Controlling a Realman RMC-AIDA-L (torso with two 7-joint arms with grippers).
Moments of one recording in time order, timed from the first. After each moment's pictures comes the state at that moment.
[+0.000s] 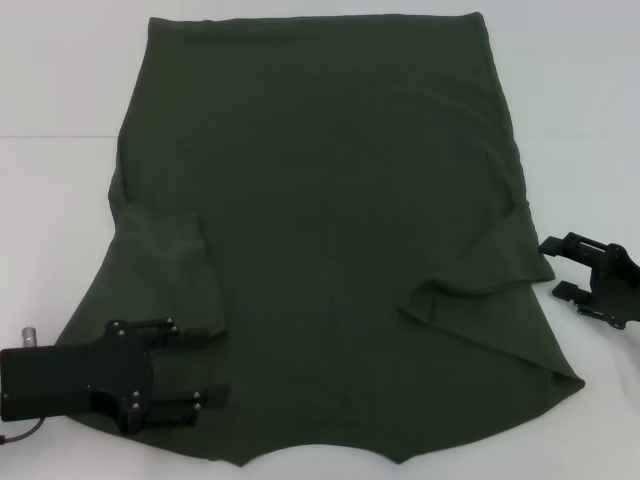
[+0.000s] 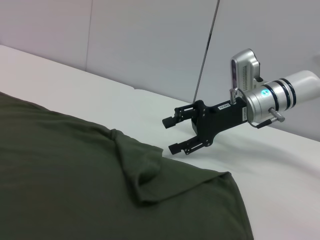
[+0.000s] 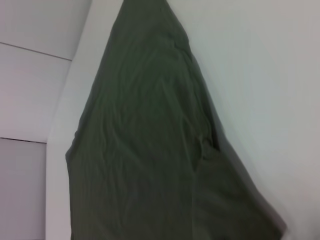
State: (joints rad) left arm -0.39 -2.14 0.58 0.87 2.16 1.76 -1.32; right arm 0.51 1.99 -0.57 -0.32 -1.88 -1.06 2.37
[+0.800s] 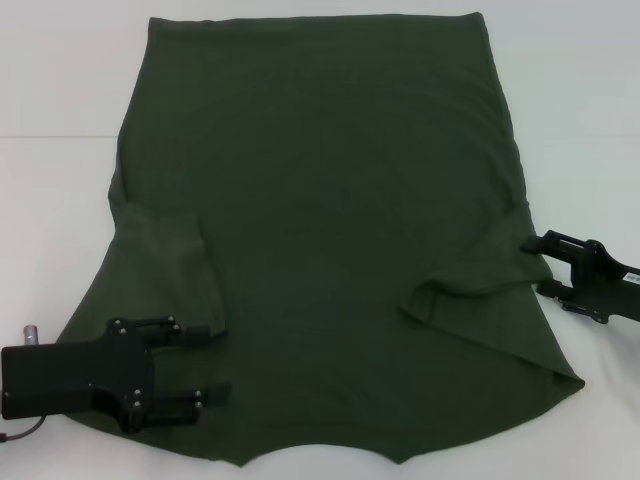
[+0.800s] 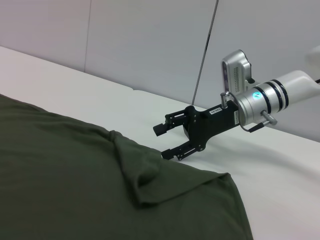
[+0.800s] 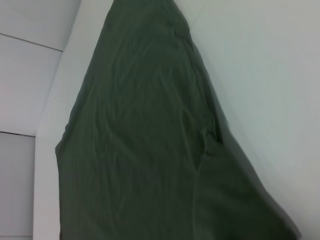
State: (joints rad) left arm -0.40 -2.14 0.58 0.87 2.16 1.76 -1.32; right arm 0.54 2.01 -0.62 -0.32 -1.88 -1.00 2.39
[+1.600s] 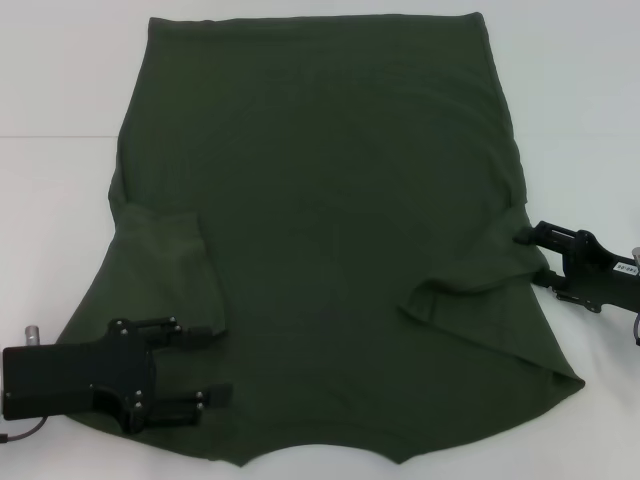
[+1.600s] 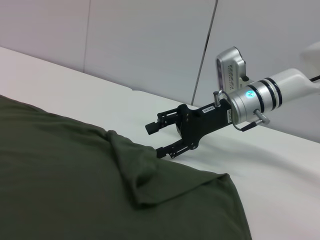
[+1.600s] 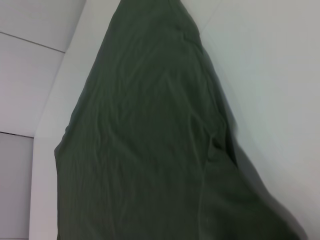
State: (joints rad) left arm -0.40 -2.14 0.58 0.87 2.16 1.76 -1.32; right arm 0.57 2.02 -0.62 -0.33 -1.88 -0.96 2.38
